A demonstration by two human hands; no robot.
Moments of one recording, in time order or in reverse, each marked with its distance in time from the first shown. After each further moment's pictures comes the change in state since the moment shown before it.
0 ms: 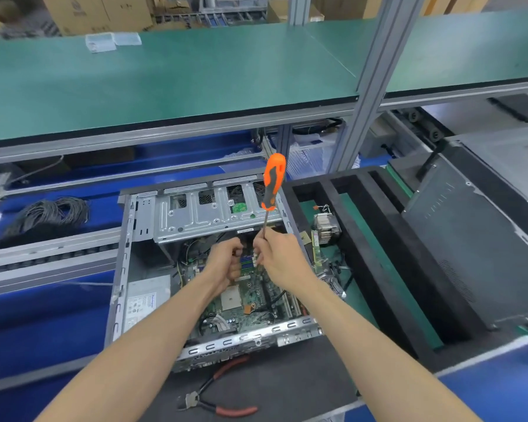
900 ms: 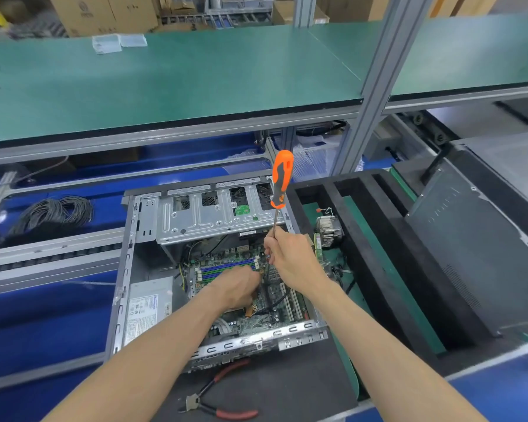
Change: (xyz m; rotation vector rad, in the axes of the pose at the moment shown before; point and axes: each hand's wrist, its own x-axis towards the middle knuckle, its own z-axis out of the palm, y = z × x) left_hand 0.001 -0.025 0.002 1.790 -0.319 0.518; right_hand 0.004 0.016 -0.007 -0.087 0.024 -0.082
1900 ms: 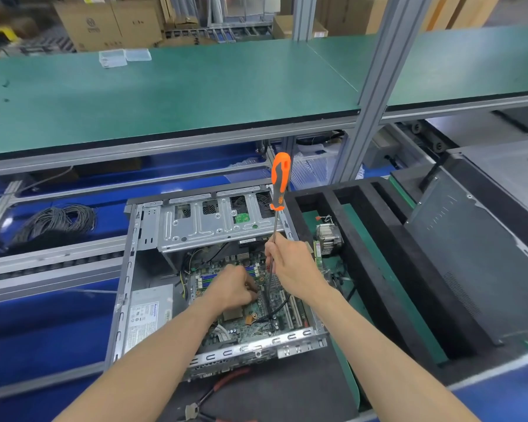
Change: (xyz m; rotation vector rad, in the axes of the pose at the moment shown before) left_hand -0.002 -0.009 -0.003 -0.481 0.170 -0.167; right_hand -0.004 0.000 -0.007 0.063 0.007 -0.011
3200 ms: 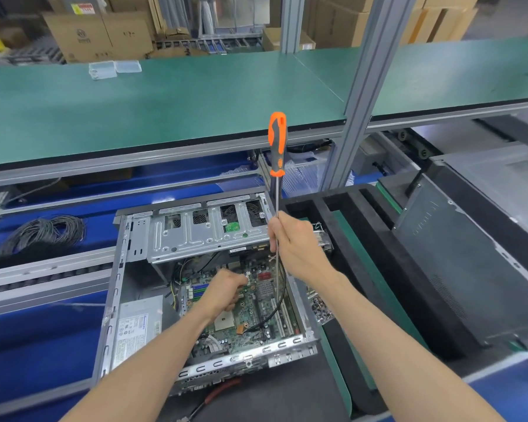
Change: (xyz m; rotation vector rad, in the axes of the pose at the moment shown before) left_hand -0.005 0.007 -0.001 -0.888 0.044 -0.172; right_hand 0.011 -0.021 -0.054 0.193 0.149 -0.041
